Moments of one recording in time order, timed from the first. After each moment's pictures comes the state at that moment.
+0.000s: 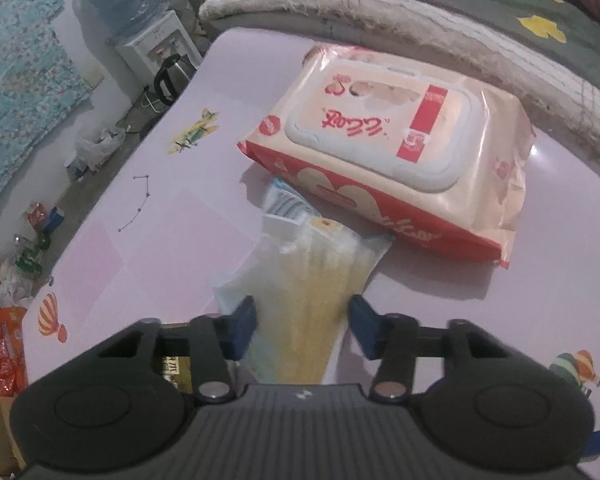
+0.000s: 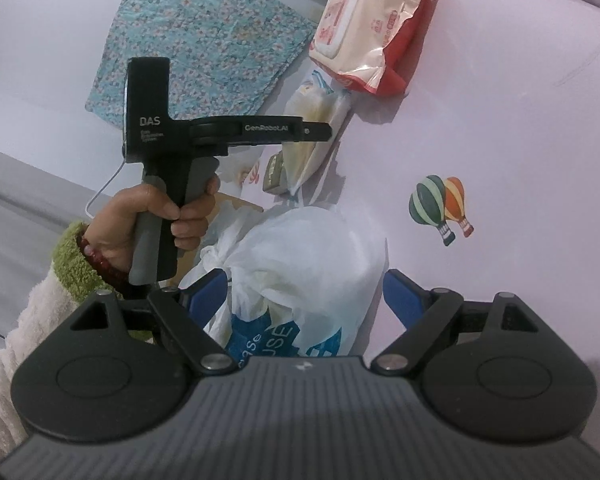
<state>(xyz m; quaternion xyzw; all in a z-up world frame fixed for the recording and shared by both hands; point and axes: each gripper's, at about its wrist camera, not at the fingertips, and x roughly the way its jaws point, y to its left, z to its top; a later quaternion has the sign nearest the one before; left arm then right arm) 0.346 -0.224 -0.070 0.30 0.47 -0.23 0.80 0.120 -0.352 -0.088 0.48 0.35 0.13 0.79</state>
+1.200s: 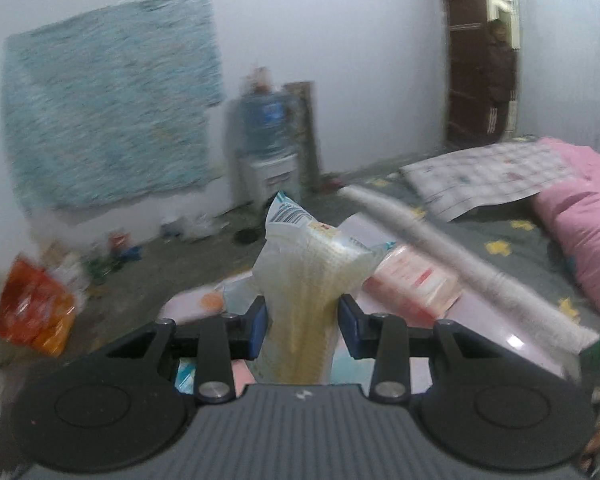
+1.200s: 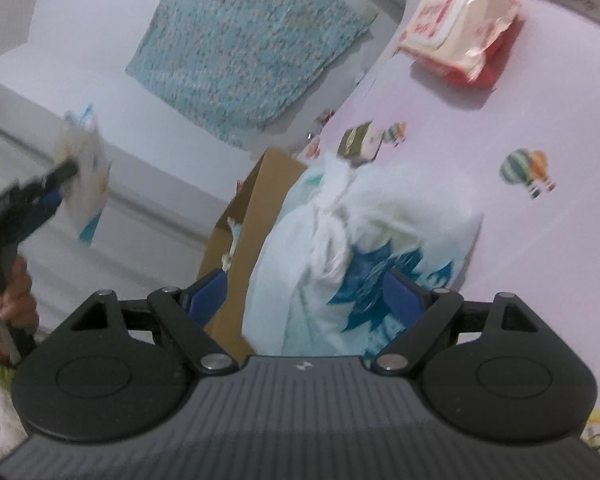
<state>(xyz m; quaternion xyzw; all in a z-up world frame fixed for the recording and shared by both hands) 0.110 0.021 0.174 0.10 0.28 -0.17 0.94 0.083 -0.298 -0.025 0.42 0.34 0.20 0.82</state>
